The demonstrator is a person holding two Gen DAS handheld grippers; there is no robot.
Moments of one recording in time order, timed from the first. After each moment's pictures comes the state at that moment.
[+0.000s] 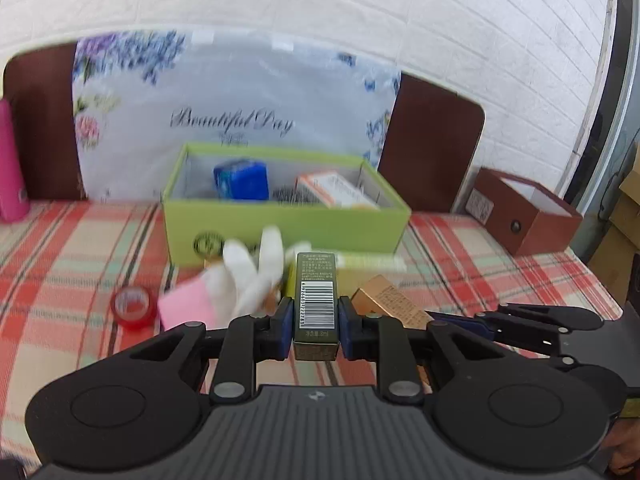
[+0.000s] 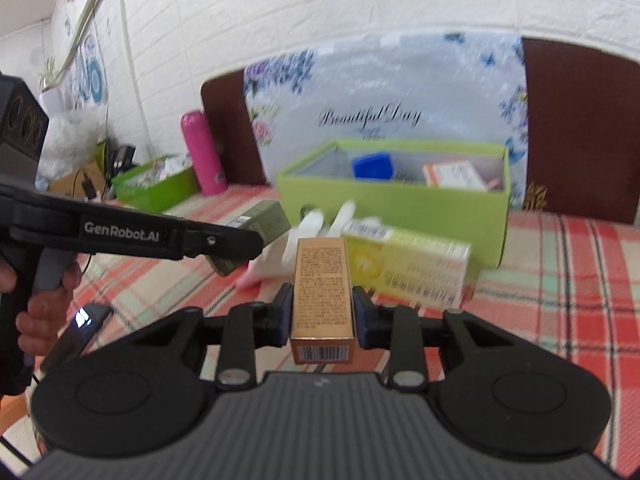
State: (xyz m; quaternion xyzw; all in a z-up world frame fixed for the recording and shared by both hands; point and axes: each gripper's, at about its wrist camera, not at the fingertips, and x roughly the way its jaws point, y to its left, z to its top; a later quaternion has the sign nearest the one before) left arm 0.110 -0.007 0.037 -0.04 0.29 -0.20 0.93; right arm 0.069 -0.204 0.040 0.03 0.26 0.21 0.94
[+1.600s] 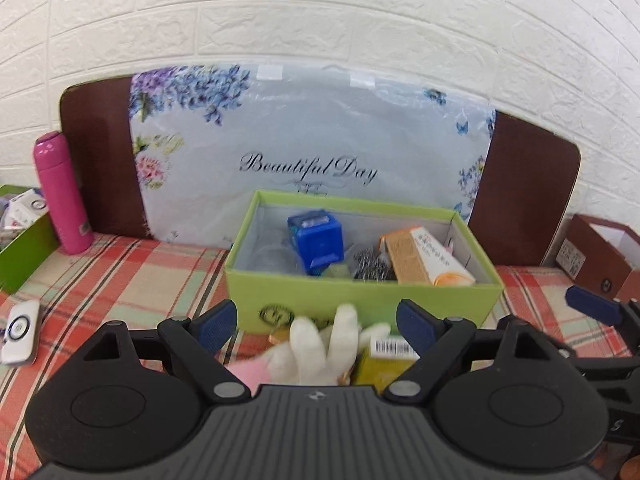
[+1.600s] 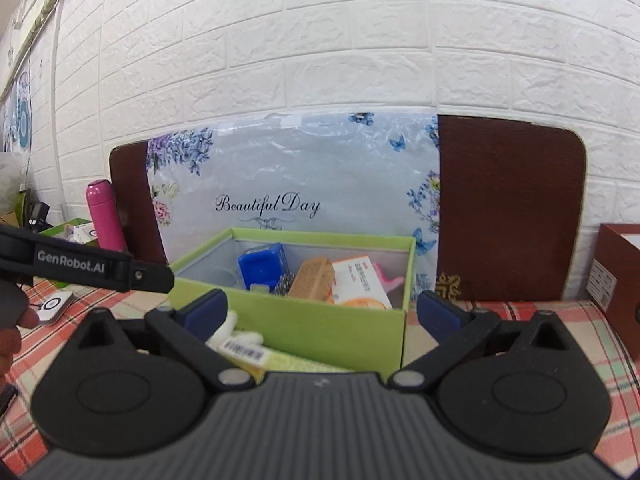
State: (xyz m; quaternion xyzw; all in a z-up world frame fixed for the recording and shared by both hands) left arm 0.153 -0.021 0.048 -0.02 0.28 -0.06 0.96; right arm 0.116 -0.232 0.056 0.02 0.18 0.09 0.98
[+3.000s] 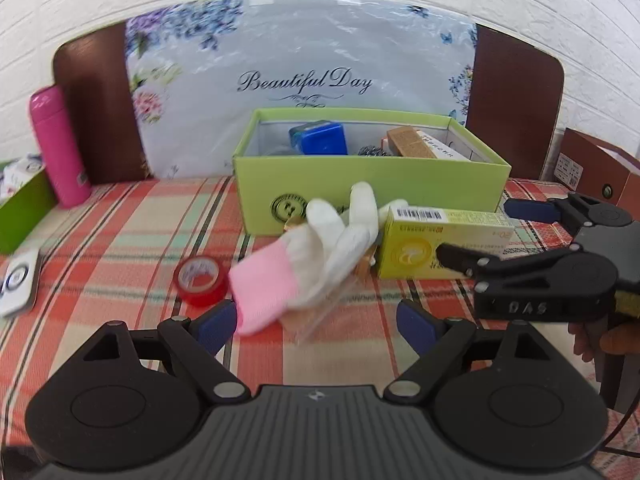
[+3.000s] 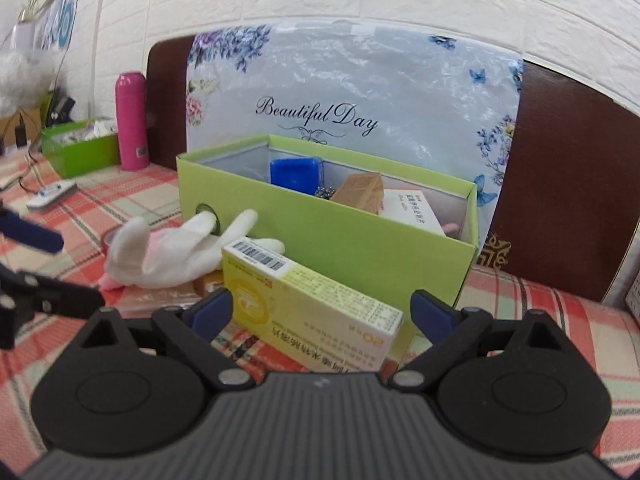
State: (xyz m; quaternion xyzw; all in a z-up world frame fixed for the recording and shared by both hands) left arm 0.130 -0.008 -0.015 0.03 0.31 -0.09 0.95; right arm 0.153 -0.198 -0.012 -0.10 0.23 0.14 0.96
